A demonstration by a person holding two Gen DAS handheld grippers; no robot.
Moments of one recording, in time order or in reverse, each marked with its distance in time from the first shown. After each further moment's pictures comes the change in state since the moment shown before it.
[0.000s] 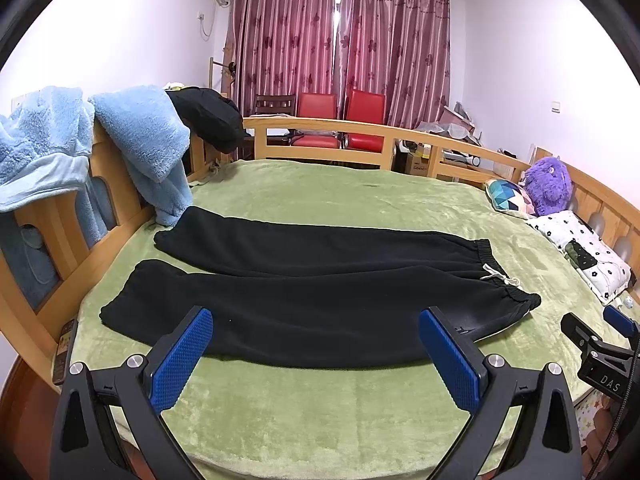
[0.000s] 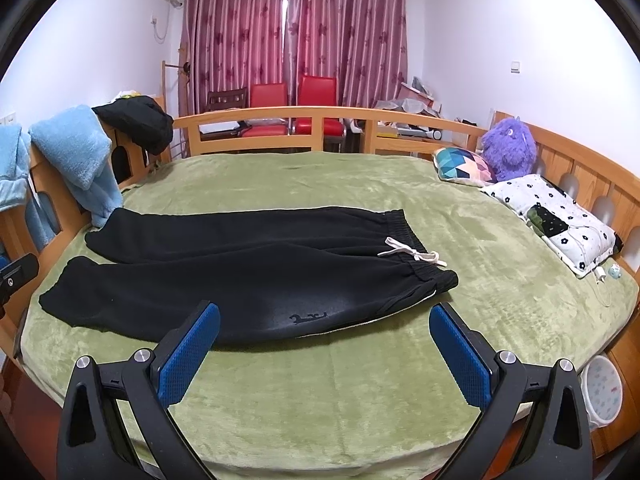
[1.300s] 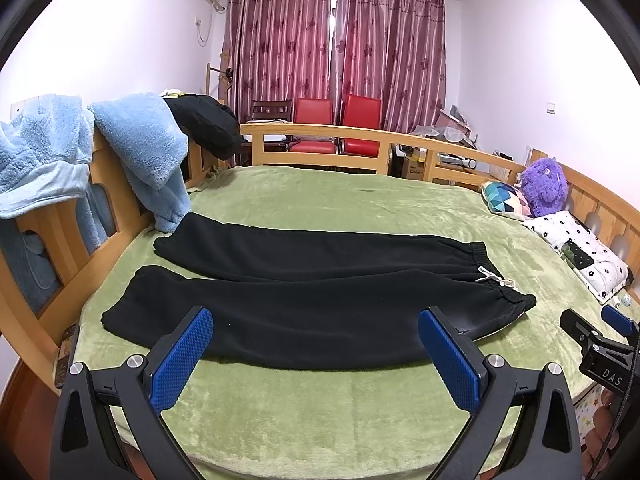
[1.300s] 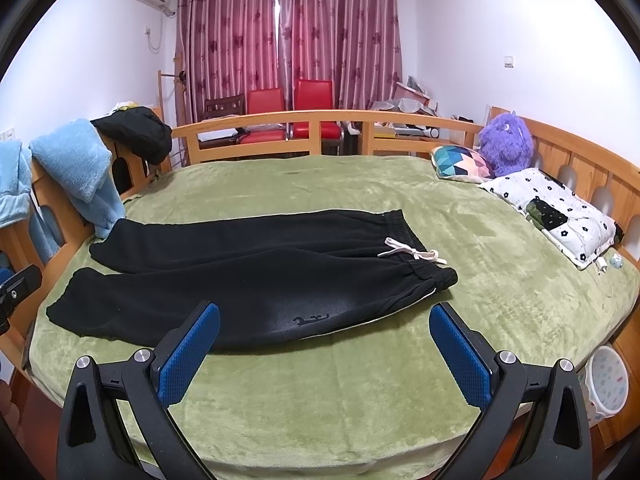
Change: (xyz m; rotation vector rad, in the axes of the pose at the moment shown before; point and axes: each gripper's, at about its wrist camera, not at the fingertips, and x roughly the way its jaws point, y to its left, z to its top) left arm -0.011 -0.003 -0.002 0.000 -0.019 -0.011; right arm -0.007 -0.002 -0.003 0.032 -0.009 0.007
